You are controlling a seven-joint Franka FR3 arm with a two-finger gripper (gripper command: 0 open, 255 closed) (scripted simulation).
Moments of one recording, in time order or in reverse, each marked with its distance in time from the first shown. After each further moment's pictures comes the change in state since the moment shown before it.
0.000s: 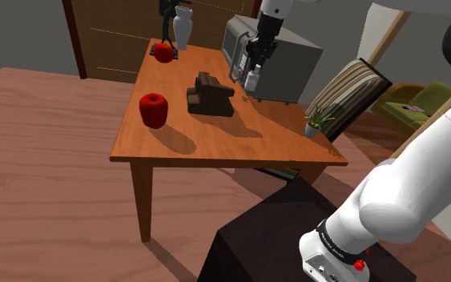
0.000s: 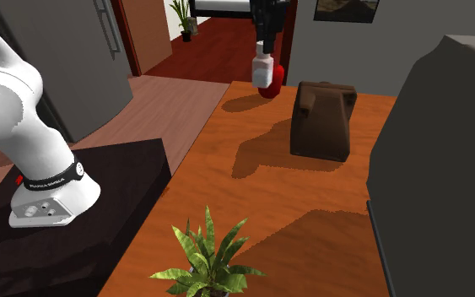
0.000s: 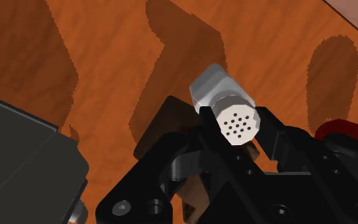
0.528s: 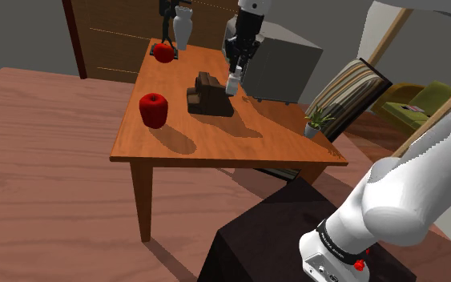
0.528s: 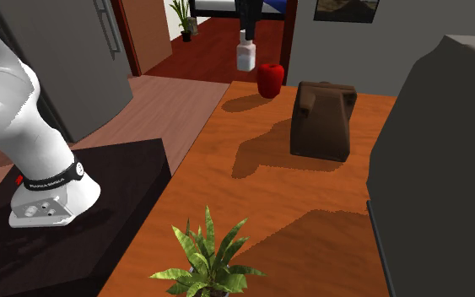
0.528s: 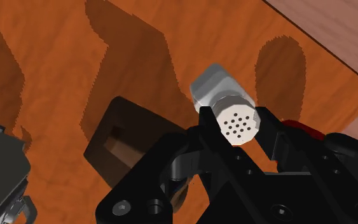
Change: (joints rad) arm 0.091 -0.025 0.104 -0.028 -0.003 0.001 0.195
